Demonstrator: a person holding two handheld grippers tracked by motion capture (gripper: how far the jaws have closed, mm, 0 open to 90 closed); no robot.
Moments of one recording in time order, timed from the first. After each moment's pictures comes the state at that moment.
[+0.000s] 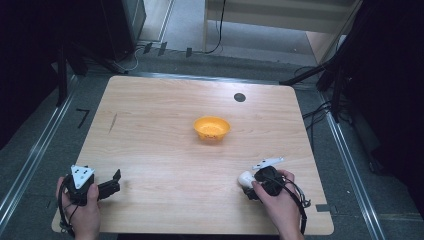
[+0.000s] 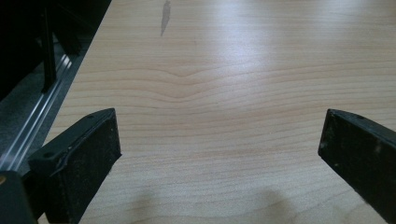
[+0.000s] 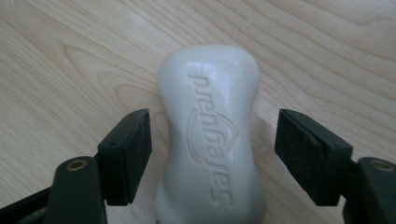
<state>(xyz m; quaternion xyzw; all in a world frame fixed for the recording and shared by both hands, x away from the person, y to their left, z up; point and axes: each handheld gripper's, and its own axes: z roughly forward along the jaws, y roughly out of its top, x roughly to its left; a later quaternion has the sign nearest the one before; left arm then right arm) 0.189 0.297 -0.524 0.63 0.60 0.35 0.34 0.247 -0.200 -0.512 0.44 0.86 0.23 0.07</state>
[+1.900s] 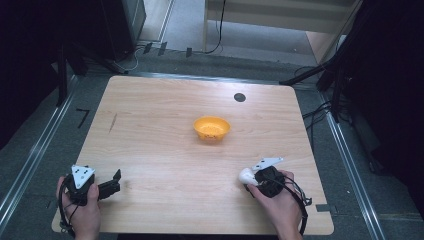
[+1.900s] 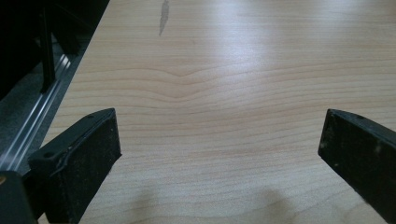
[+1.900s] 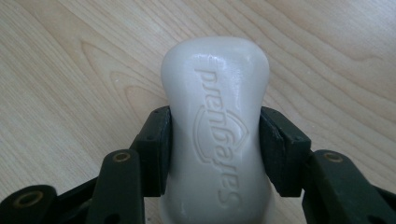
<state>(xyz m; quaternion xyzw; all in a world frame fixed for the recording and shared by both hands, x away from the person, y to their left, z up) 0.189 0.297 -0.524 0.63 0.60 0.34 0.34 0.249 -0.202 -0.503 0.38 0.88 0.25 0.09</state>
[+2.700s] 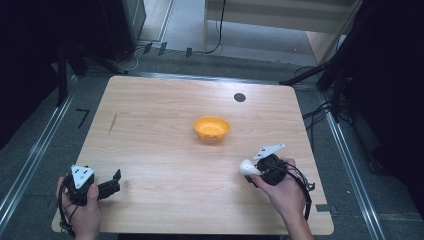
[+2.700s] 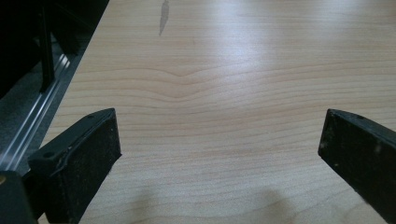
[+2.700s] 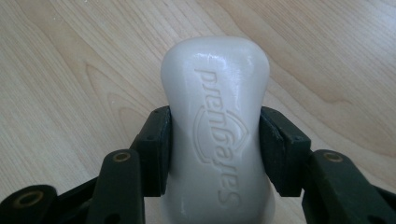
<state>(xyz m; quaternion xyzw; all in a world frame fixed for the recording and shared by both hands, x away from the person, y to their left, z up) 0.189 0.297 -0.524 0.63 0.60 0.34 0.34 0.276 -0.206 -0.484 0.34 0.90 0.26 0.07</state>
